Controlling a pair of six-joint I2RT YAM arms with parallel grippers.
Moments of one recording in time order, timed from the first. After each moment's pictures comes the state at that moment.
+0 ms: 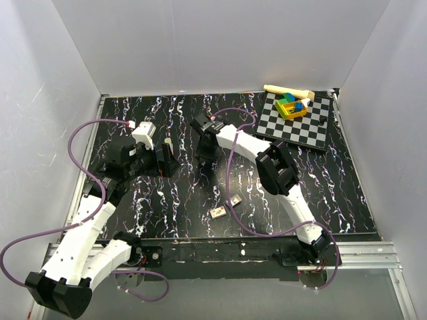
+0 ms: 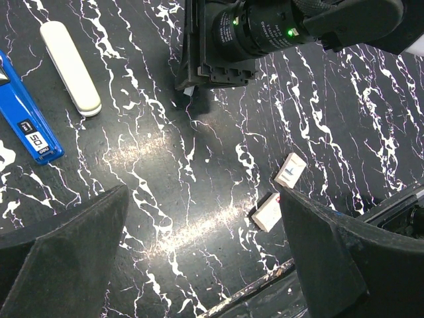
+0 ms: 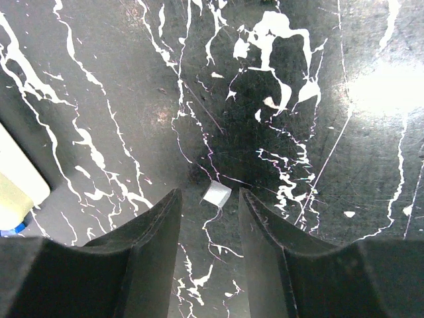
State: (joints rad) left arm -0.33 0.88 0.94 -0.60 0.23 -0.26; right arm 0.79 2.36 2.02 -0.85 0.09 0.97
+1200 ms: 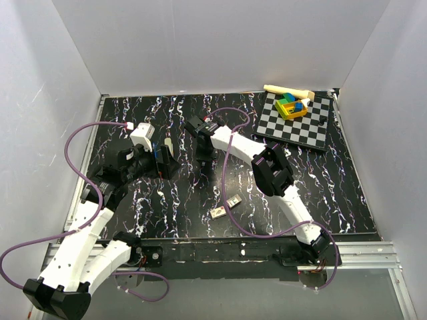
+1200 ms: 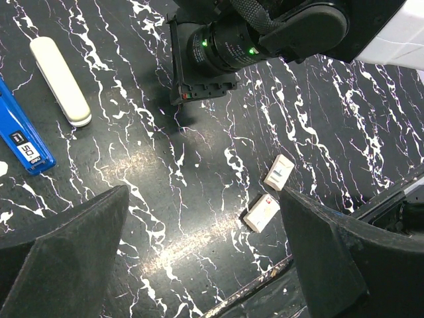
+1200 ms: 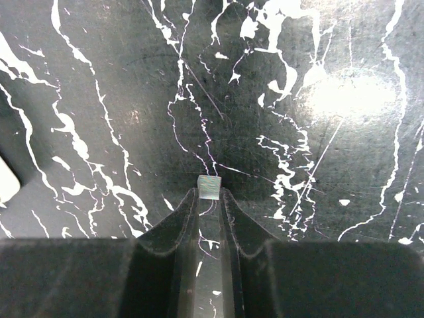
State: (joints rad) left arm -0.34 0.82 0.92 -0.58 0.26 -0.26; right arm 0.83 2.42 2.12 -0.97 0.16 0.92
